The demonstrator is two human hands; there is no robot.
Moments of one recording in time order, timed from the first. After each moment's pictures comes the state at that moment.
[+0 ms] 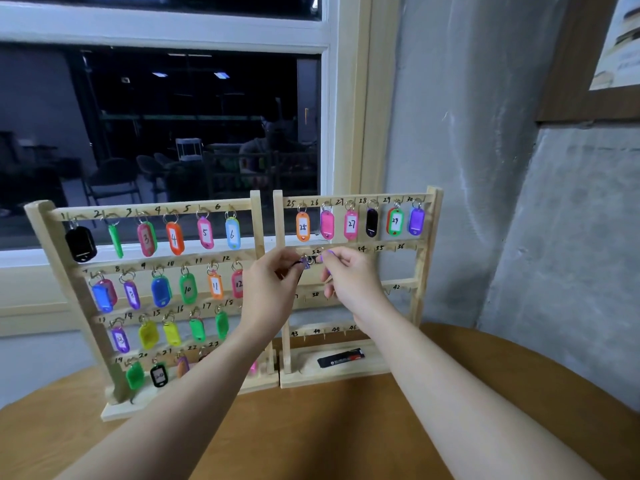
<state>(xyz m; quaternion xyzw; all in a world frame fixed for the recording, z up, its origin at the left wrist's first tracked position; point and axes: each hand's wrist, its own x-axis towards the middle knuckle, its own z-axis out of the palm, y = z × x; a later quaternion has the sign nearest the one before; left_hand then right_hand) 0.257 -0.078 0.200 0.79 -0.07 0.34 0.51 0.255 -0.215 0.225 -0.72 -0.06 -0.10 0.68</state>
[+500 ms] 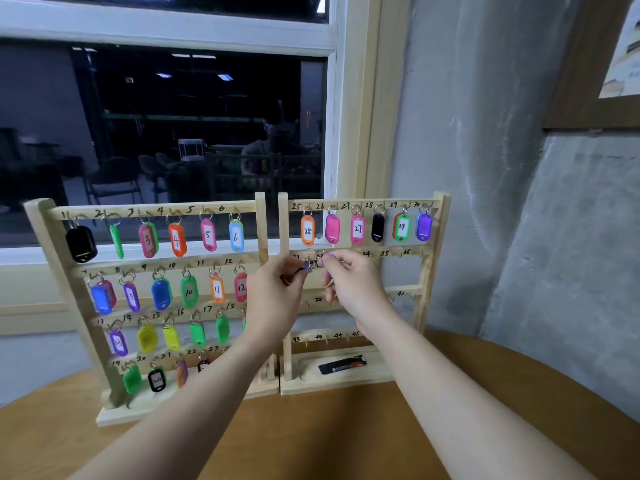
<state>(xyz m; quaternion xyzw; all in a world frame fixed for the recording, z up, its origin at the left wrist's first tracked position) 0.260 -0.079 0.195 0.79 -0.07 0.35 0.50 0.263 -0.211 0.222 -0.73 -0.08 -0.10 0.67</state>
